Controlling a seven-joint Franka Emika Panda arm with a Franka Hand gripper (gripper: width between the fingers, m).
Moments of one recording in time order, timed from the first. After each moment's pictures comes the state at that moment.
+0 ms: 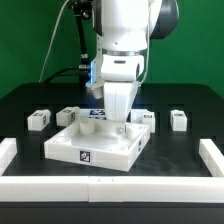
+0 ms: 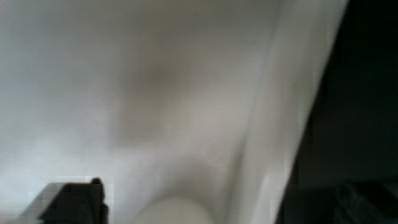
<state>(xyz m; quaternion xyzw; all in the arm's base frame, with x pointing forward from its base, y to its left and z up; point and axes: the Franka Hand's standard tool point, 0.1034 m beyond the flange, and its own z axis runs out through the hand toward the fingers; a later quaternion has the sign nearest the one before) 0.428 0.008 0.020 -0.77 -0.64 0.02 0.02</state>
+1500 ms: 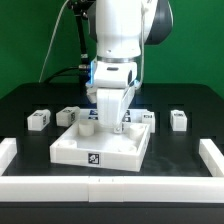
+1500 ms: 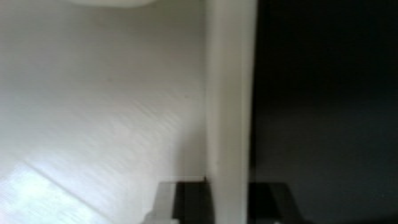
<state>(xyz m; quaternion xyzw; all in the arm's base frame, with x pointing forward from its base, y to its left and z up) 0.419 0.000 0.008 -0.78 -0.62 0.02 0.02</state>
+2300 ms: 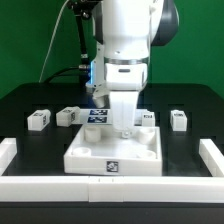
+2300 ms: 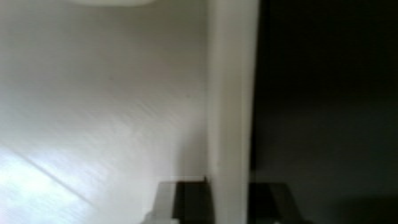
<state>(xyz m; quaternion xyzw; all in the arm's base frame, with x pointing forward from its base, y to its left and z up) 0.456 0.028 0.007 -0.74 -0.67 0.00 0.02</state>
